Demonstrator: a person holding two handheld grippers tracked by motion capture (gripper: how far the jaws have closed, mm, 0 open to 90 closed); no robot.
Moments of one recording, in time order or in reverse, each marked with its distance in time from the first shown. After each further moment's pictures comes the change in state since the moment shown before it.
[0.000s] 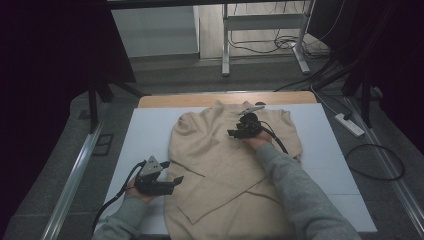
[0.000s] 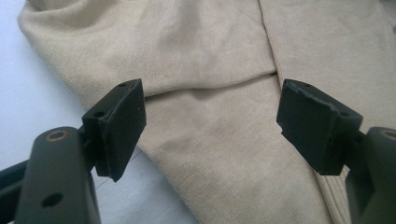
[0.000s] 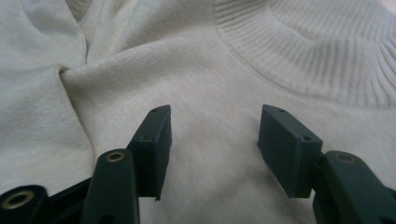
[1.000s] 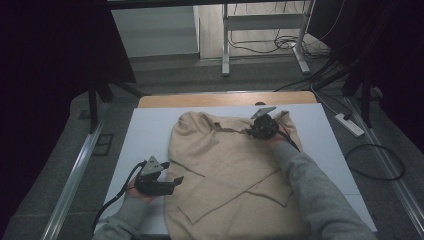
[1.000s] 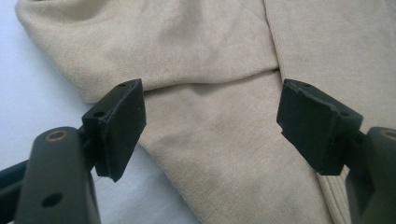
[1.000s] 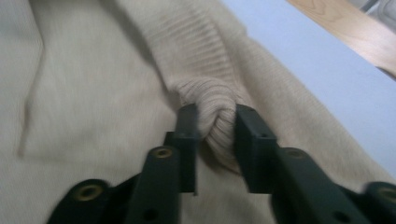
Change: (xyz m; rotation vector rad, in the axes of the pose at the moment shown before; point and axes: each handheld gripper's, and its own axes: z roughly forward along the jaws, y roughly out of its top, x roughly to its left) left arm -0.001 0.000 0.001 0.017 -0.001 -0.016; right arm -0.032 -0.009 -0.039 0.054 -0.069 -0.188
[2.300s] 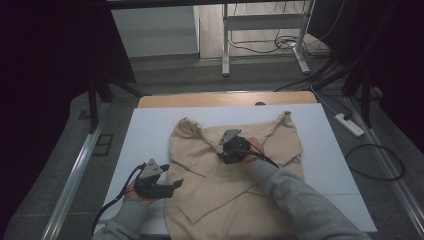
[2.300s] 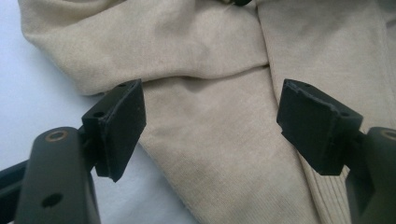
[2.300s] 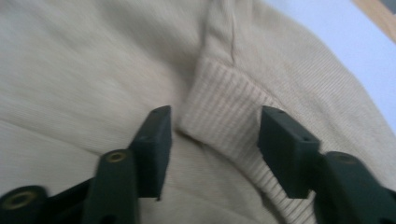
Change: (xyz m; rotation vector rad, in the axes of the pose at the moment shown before) left arm -0.006 -0.002 -0.006 0.002 0.001 -0.003; right arm 0.130 0.013 0.010 0.029 0.062 -0.310
